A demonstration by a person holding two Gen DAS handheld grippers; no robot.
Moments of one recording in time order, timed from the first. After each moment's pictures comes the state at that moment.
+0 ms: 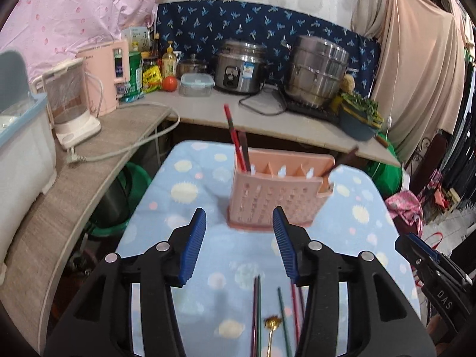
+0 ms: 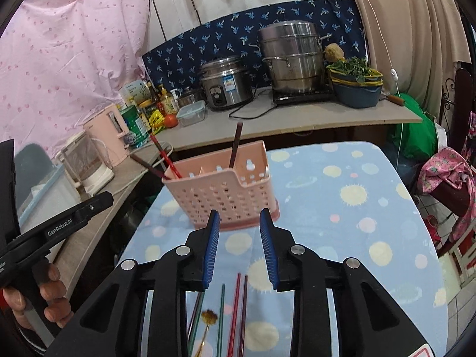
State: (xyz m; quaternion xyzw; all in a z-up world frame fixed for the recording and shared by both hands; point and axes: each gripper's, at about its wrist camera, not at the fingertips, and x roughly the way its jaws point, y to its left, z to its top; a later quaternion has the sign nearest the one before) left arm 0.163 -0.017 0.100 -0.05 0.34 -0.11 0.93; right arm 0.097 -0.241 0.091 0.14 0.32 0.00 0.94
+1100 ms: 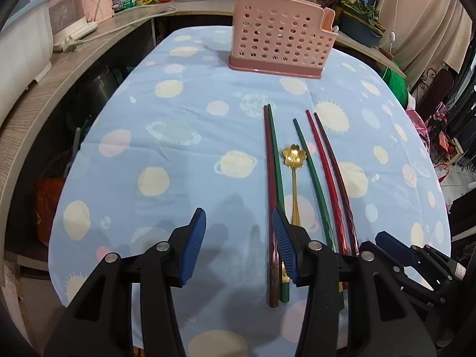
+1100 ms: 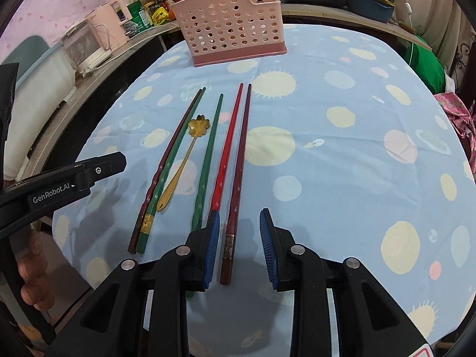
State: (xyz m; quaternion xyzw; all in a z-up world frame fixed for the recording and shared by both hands) left arm 0.063 -0.016 -0.035 -0.01 0.50 -0.12 0.86; right arm 0.004 -0.191 -0.050 0.09 0.49 0.03 0.87
